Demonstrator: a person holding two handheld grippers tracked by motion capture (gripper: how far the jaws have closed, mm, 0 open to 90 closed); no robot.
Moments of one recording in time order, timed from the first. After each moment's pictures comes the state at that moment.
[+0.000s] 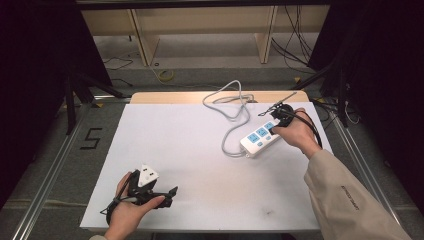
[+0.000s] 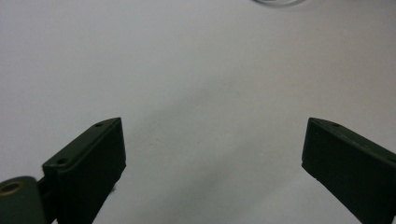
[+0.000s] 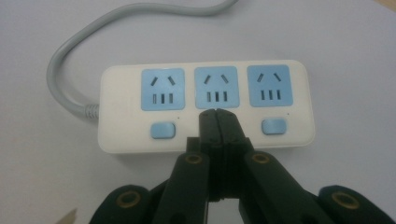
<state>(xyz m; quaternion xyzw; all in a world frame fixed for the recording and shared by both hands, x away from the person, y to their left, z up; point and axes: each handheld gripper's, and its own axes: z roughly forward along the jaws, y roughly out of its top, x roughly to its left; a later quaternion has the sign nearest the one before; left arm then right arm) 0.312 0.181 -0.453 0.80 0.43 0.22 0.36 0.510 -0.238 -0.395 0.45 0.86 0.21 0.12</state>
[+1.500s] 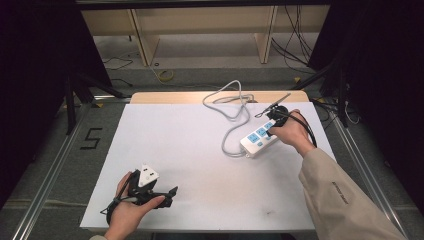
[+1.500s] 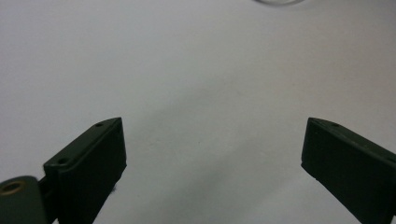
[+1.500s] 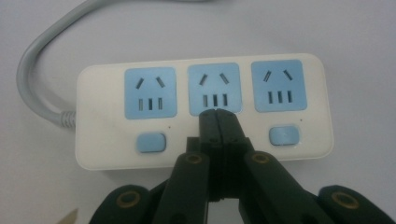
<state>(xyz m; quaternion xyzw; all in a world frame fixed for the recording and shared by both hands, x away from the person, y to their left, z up) 0.312 0.181 -0.453 0.80 0.43 0.22 0.36 0.527 -0.232 -0.416 0.46 0.86 0.18 0.10</state>
